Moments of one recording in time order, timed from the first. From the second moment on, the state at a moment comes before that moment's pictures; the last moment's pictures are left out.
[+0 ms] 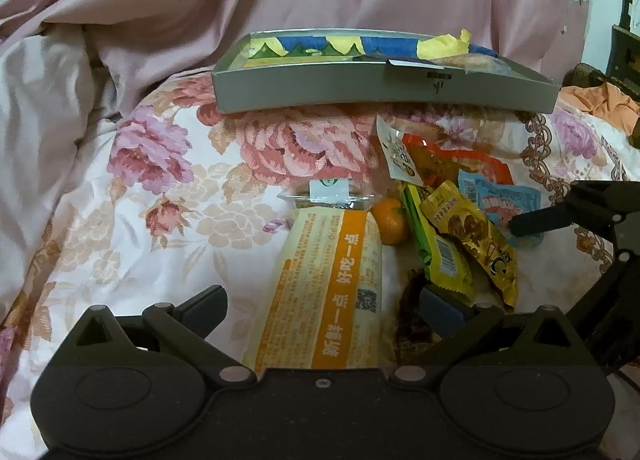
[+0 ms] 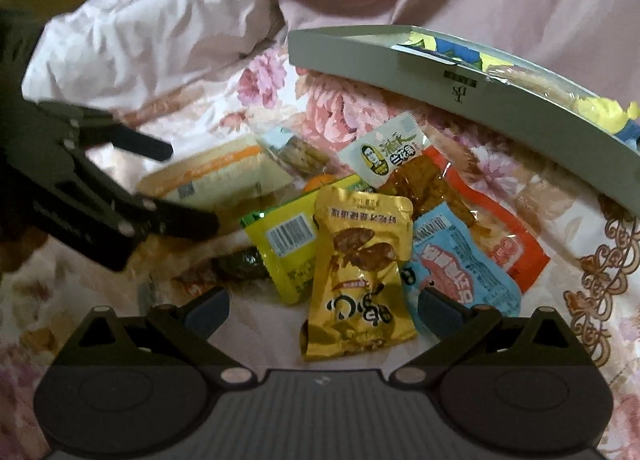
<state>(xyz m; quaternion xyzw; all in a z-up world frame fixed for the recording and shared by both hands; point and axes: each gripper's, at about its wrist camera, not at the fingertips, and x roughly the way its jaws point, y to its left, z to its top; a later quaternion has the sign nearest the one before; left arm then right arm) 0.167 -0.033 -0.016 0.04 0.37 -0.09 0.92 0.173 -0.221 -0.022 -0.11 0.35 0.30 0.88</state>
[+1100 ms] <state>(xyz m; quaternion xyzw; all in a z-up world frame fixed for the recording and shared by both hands) 0.175 -0.026 -0.027 0.00 0.39 -0.06 0.92 0.186 -0.222 -0.029 -0.07 0.38 0.30 0.87</state>
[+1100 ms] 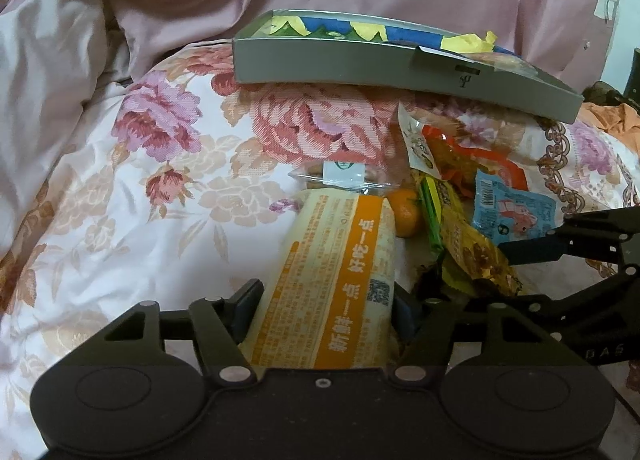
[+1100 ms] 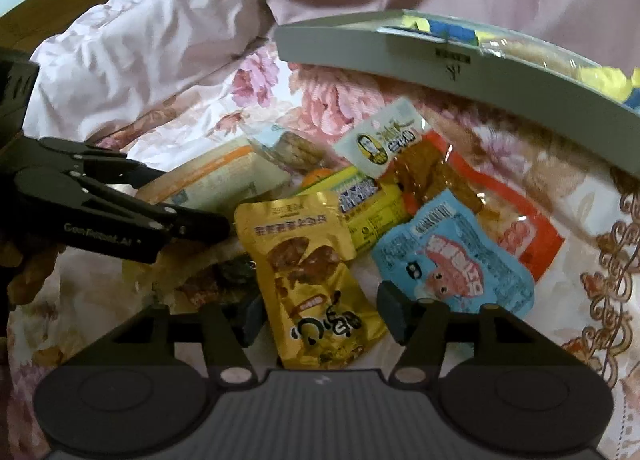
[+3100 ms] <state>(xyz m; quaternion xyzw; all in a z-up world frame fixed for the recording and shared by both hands) 0.180 -0.065 0.084 -0.07 0.22 -0.02 0.97 0.128 -0.225 0.042 -0.22 0.05 0.14 0.97</state>
